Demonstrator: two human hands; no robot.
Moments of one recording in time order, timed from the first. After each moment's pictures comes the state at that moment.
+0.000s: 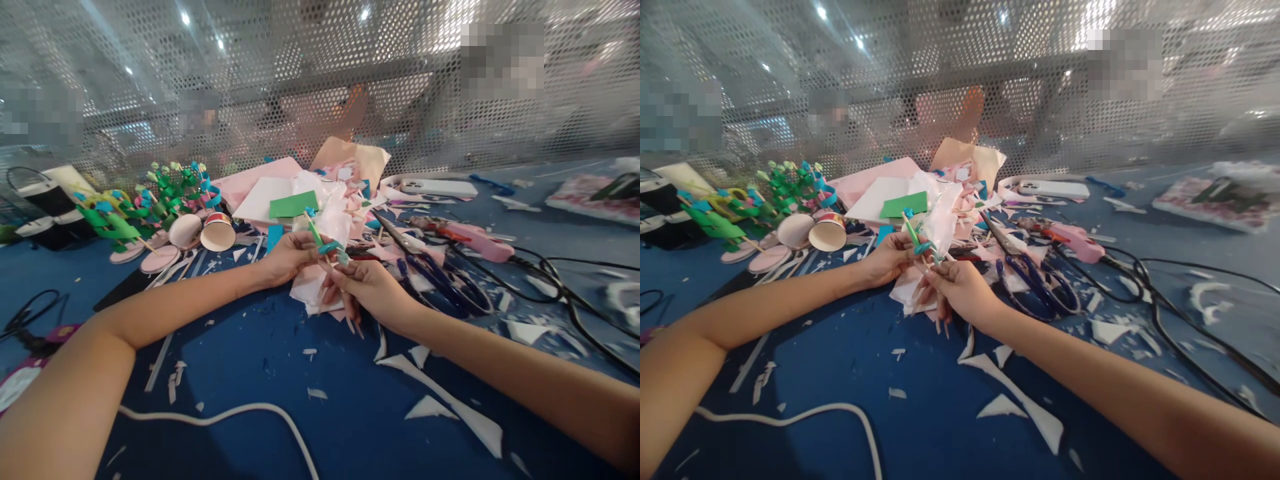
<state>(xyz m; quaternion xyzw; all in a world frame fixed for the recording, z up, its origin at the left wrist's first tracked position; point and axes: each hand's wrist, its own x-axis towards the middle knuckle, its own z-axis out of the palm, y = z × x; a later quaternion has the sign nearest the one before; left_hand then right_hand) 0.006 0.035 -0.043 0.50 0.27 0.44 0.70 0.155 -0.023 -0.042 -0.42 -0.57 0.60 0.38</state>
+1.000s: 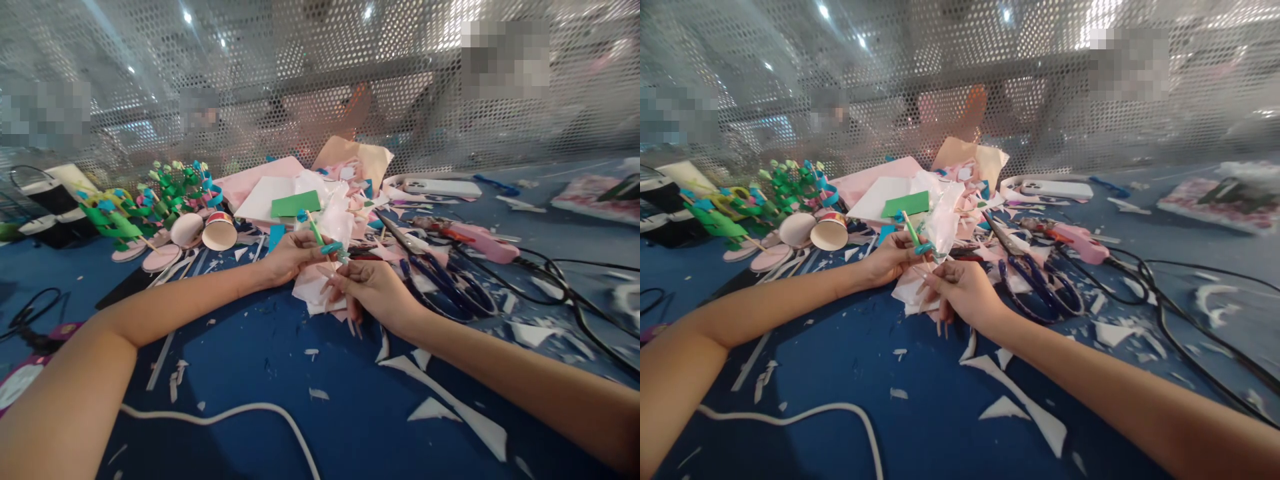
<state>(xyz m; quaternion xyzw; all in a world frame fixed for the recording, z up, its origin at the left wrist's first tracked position) 0.004 0.037 -0.044 0.48 0.27 0.44 0.71 0.155 -0.026 -0.043 -0.44 -0.58 0.55 0.40</state>
